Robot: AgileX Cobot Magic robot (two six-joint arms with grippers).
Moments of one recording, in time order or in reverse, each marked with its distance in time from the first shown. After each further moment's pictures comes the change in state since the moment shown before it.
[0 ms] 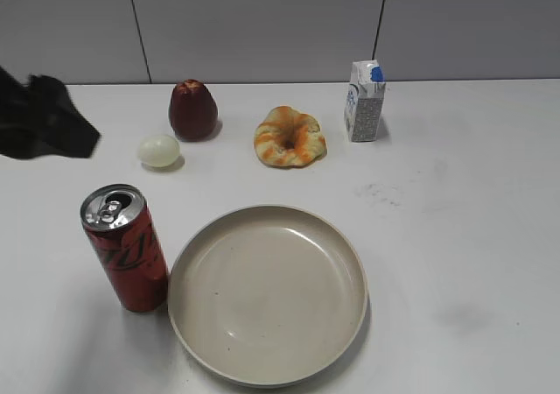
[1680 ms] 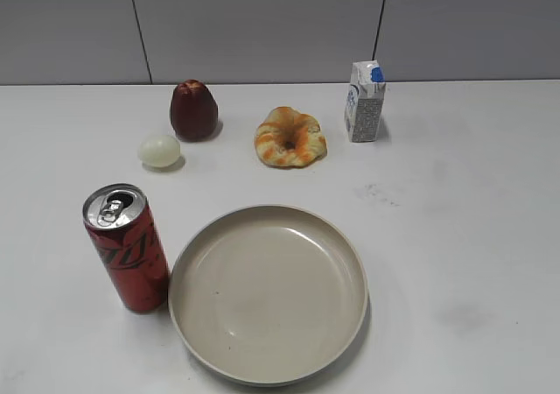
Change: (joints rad) left arm 0.426 -1.163 0.400 0.125 0.306 -0.018; right arm 0.000 0.000 0.000 0.000 0.000 0.000
